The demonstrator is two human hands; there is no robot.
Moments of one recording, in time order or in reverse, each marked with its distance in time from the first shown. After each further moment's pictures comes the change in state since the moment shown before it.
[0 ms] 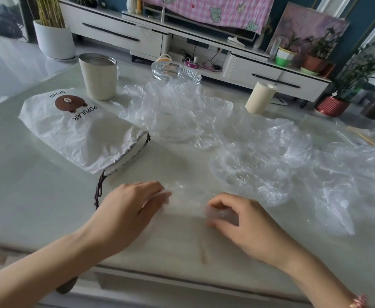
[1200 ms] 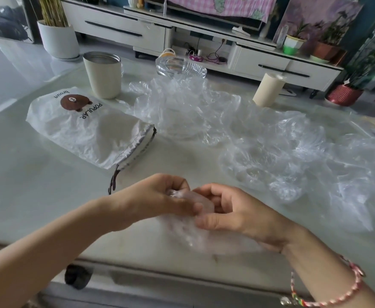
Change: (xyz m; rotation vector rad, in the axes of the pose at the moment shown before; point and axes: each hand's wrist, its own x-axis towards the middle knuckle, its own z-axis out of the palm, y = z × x) left_hand 0.035 0.020 -0.010 -0.787 -0.530 -0.420; right_hand 0.021 -0.025 0.003 0.609 -0.342 0.200
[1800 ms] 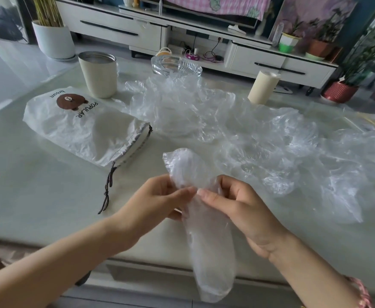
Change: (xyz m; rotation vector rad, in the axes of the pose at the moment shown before) left_hand -0.009 -0.001 0.032 -0.170 0.256 0.021; right_hand -0.009 0.003 0.013 0.162 0.363 -0.110
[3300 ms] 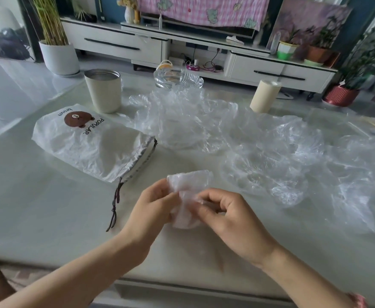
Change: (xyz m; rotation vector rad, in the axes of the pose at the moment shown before) left_hand 0.007 -0.008 -0.009 -0.108 0.203 0.060; right_hand 0.011 0.003 0.022 -0.192 -0.039 -0.257
